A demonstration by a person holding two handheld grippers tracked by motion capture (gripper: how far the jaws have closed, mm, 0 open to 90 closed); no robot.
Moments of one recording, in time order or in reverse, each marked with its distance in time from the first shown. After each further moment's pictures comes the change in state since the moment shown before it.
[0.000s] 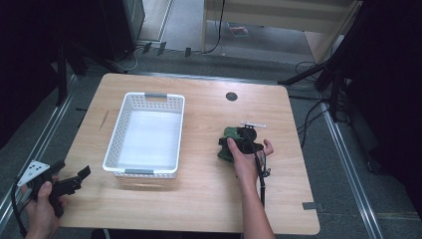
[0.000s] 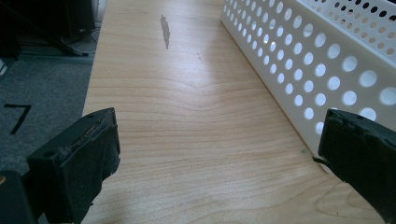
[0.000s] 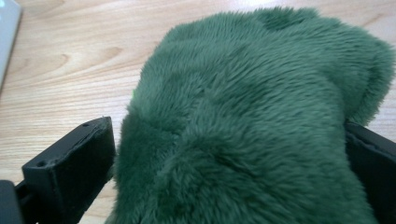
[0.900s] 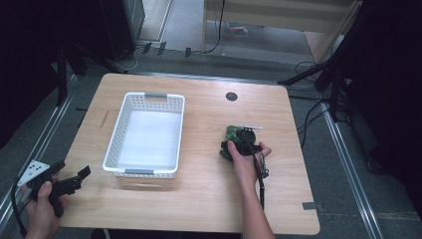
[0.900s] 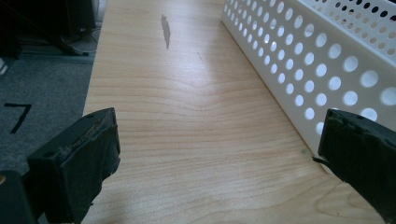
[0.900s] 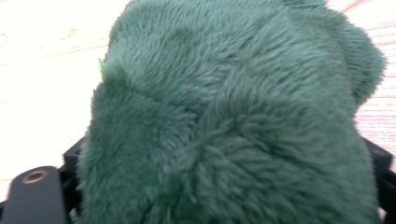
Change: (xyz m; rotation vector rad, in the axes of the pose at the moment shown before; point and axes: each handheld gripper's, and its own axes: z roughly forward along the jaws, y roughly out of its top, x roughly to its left) left arm 0.000 0.000 0.000 -0.001 0.001 -0.004; right arm -0.004 -0.007 0.013 0.013 -0.103 -0.041
